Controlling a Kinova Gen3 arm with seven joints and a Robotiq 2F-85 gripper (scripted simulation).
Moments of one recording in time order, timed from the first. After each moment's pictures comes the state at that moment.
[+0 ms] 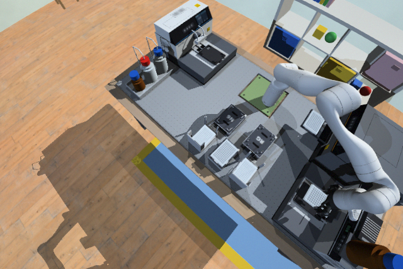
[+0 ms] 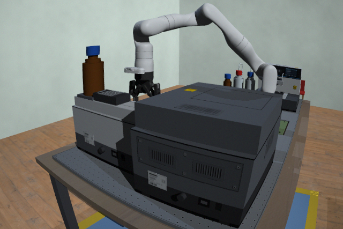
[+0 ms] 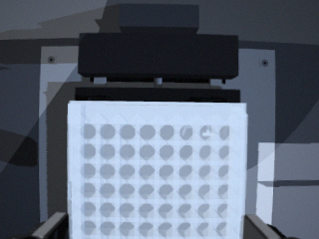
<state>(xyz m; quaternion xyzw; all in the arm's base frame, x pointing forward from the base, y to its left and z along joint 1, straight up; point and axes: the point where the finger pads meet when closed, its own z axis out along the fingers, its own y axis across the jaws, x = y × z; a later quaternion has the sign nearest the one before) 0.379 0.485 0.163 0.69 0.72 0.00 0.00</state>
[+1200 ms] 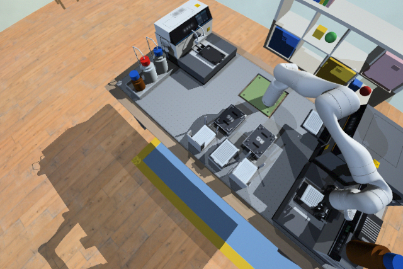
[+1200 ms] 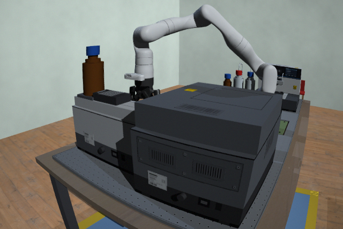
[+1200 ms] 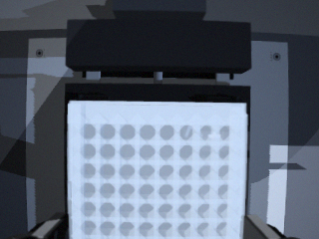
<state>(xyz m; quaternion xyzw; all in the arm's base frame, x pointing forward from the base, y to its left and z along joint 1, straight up) 0.379 0.485 0.138 0.69 0.72 0.00 0.00</state>
